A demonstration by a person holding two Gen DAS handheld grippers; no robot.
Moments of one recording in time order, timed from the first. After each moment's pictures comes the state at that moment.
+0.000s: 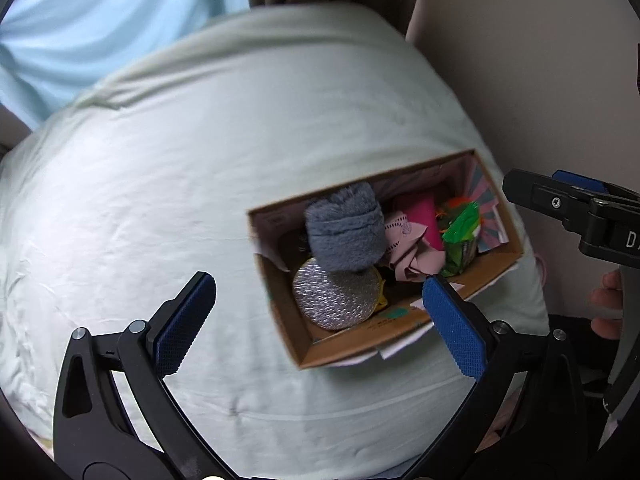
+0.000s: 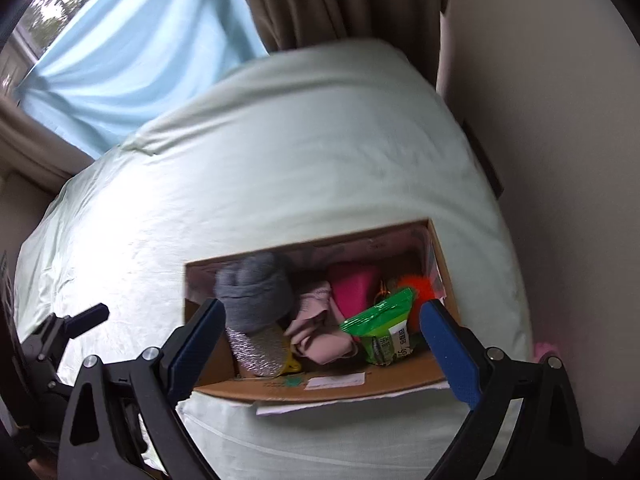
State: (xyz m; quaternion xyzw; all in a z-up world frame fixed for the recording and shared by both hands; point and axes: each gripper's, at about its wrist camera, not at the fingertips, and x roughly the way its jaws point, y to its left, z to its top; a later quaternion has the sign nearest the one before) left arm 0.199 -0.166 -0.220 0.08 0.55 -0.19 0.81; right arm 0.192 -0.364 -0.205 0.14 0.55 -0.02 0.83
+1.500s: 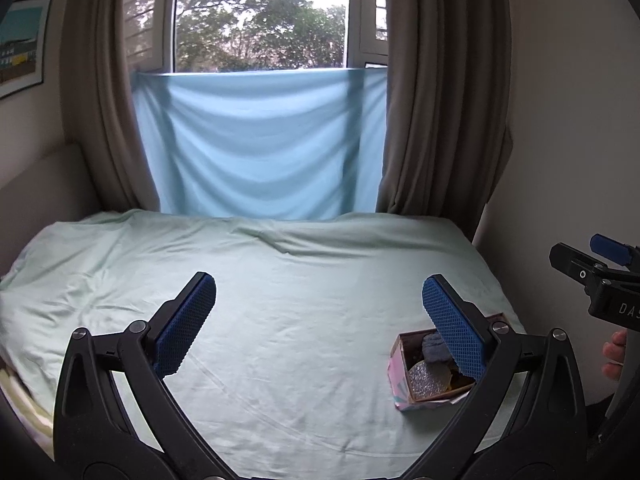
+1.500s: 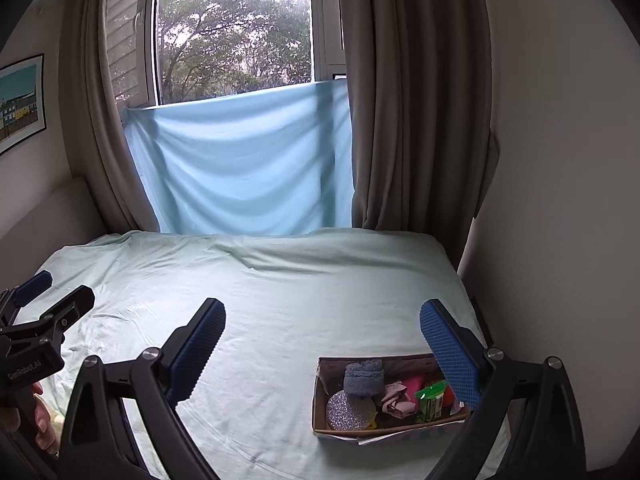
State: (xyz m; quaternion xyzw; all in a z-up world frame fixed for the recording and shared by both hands) left arm 0.043 0.081 0.008 -0.01 0.25 -0.06 0.97; right arm 0.058 -0.175 0.022 0.03 0.29 0.00 0.96
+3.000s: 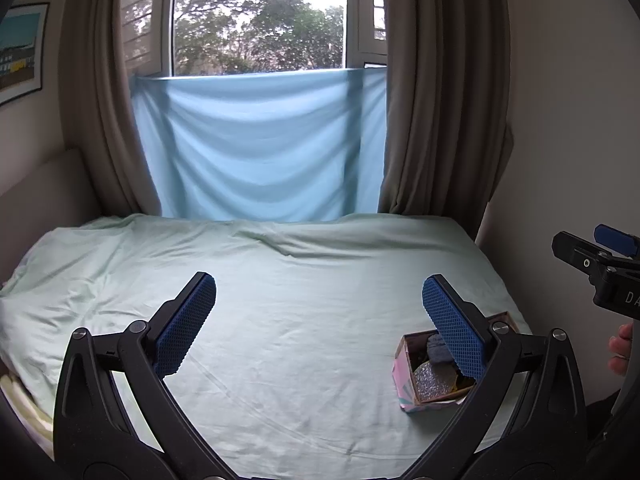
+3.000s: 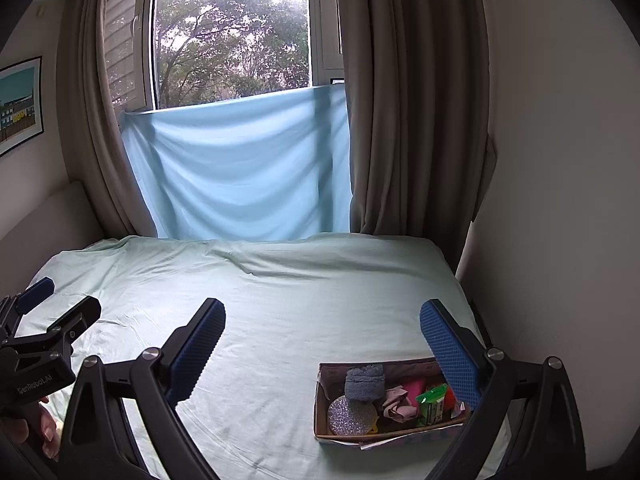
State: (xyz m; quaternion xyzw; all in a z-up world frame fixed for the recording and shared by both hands) left arm 0.047 0.082 0.008 0.00 0.24 -0.05 0.97; right arm 0.060 -0.171 0.026 0.03 0.28 0.00 0.96
